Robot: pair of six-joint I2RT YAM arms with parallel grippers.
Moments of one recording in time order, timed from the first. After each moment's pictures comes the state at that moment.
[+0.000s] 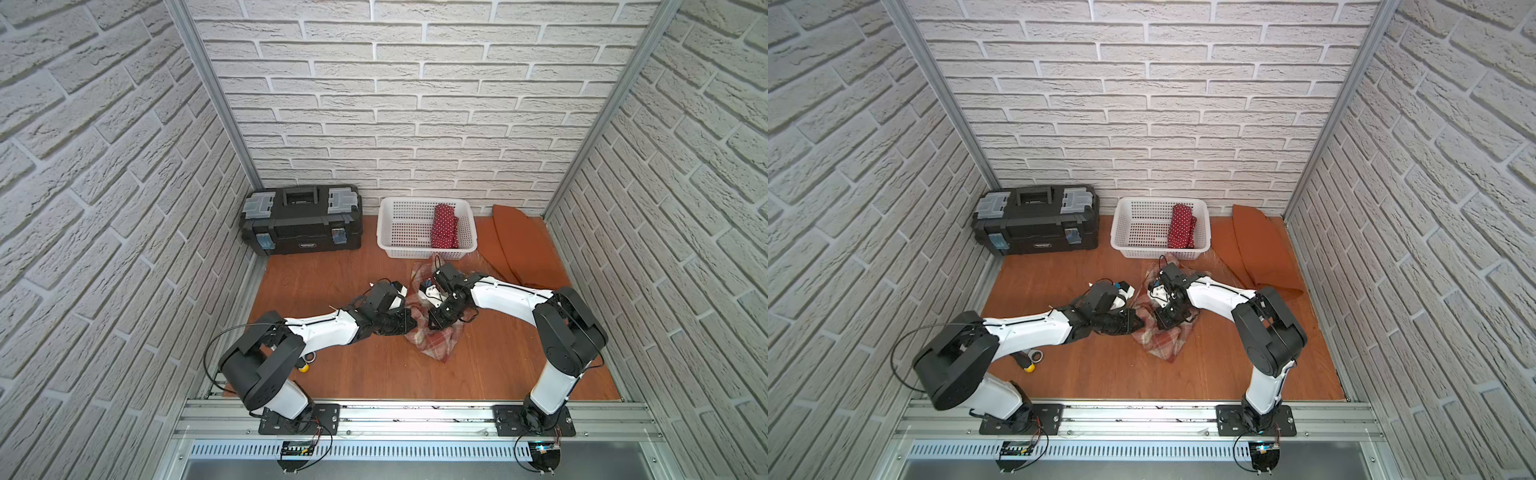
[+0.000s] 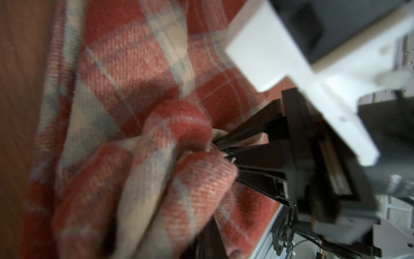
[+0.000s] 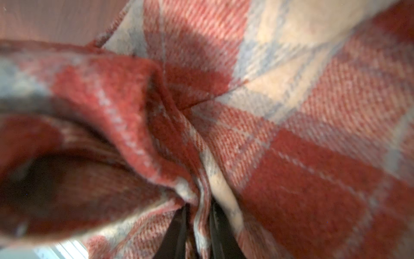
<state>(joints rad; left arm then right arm) -0.76 1.56 0.70 0.07 0.38 -0.76 0.54 1.77 1.08 -0.69 -0.30 0.04</state>
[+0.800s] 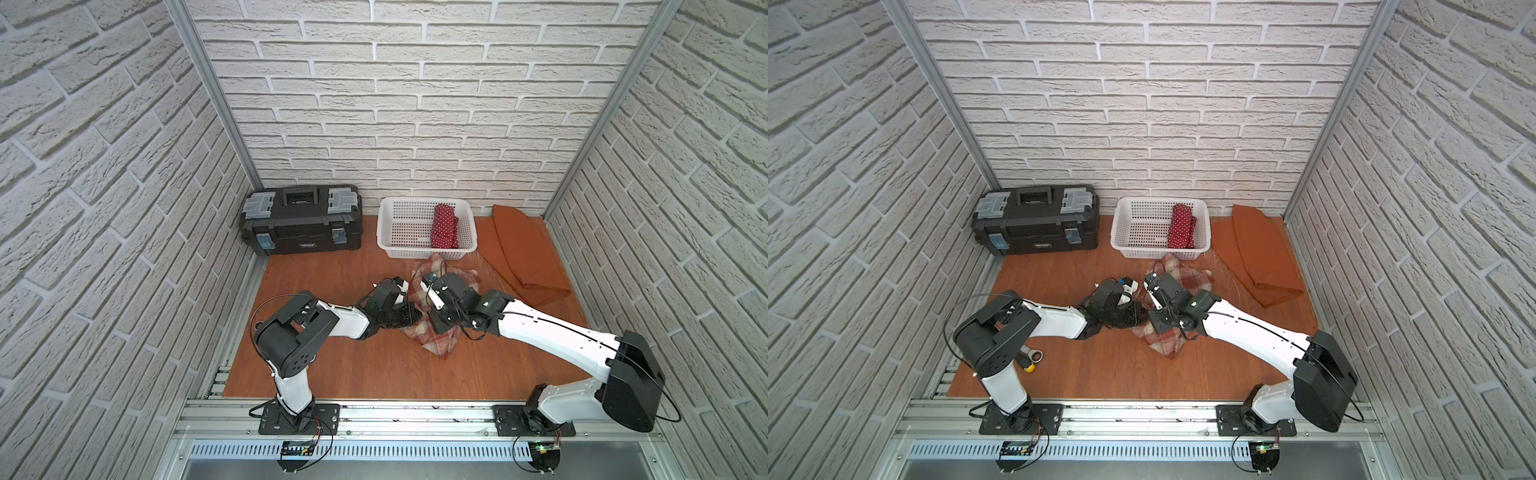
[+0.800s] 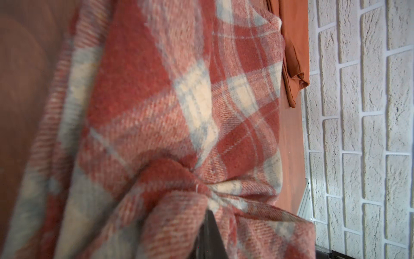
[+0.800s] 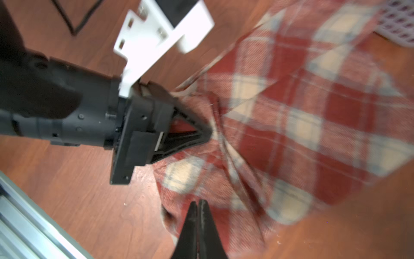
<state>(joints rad) -0.74 1.77 0.71 0.38 0.37 -0.84 0.79 1.44 0.98 -0.63 0.08 0.31</state>
